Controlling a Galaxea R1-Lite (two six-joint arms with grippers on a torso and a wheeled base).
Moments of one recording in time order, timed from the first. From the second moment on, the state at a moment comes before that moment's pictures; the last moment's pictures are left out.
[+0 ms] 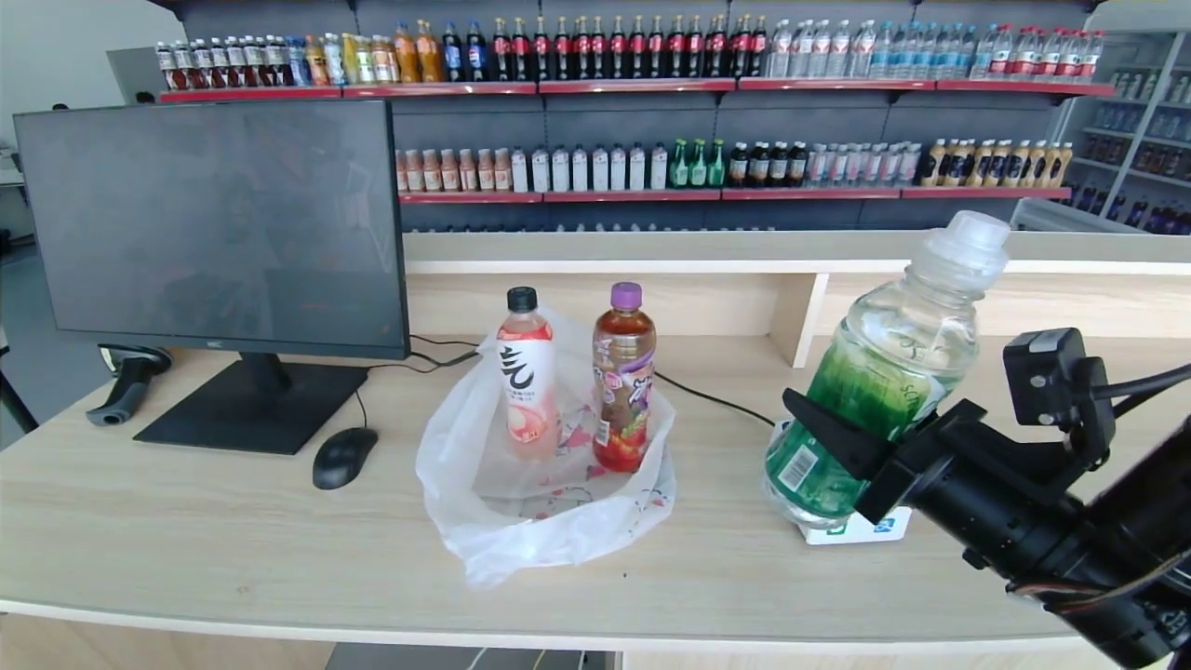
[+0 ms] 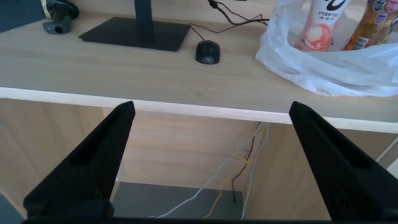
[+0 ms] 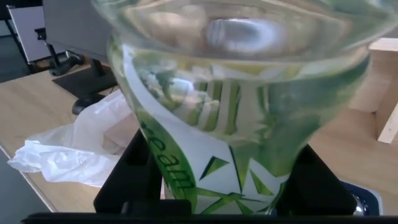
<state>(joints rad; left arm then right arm) 0.00 0.00 0.00 0.00 0.00 0.00 0.51 1.65 -0.25 -1.57 0.07 0.05</state>
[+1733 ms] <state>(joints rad) 0.00 0.00 0.00 0.00 0.00 -0.01 0.32 1.74 -0.37 -1.57 0.40 -1.07</state>
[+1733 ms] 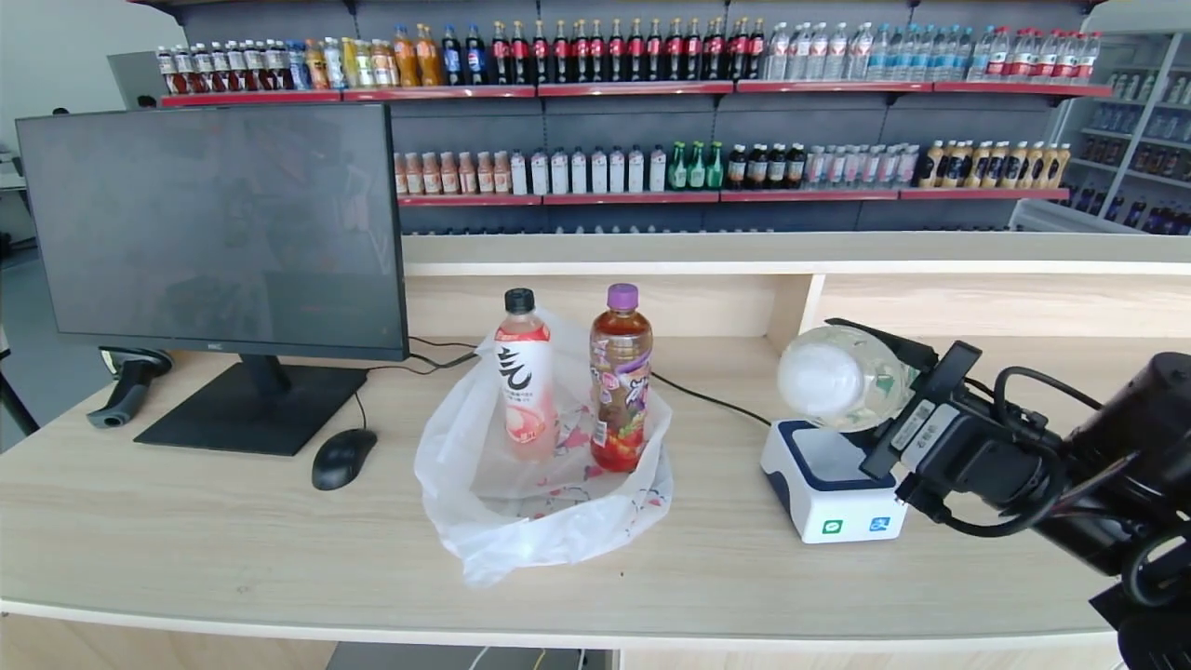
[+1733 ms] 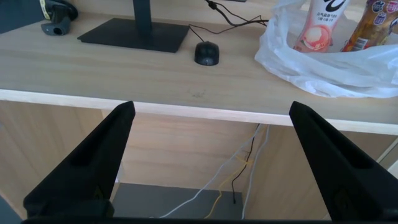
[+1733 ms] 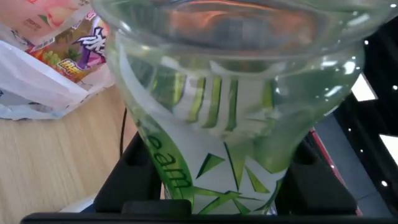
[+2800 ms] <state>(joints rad) 0.00 0.00 0.00 0.00 0.00 0.00 0.29 1.81 -0.26 -1.57 0.45 -1.21</state>
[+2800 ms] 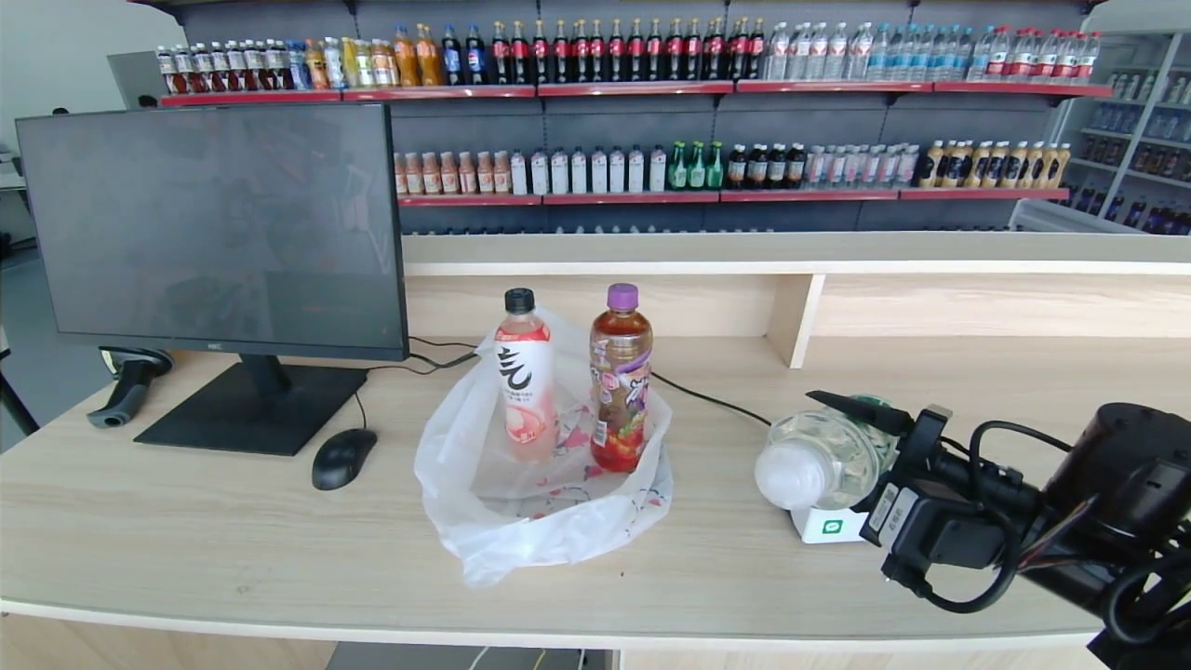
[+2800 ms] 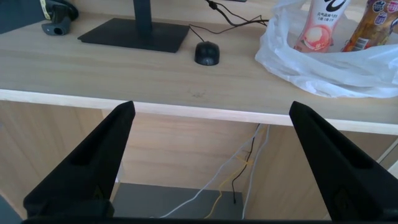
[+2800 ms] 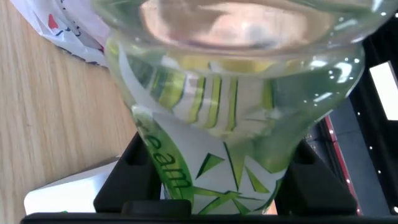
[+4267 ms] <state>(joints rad) 0.00 0.00 0.00 0.00 0.00 0.00 0.36 1.76 -0.31 -1.57 0.38 -0.79</state>
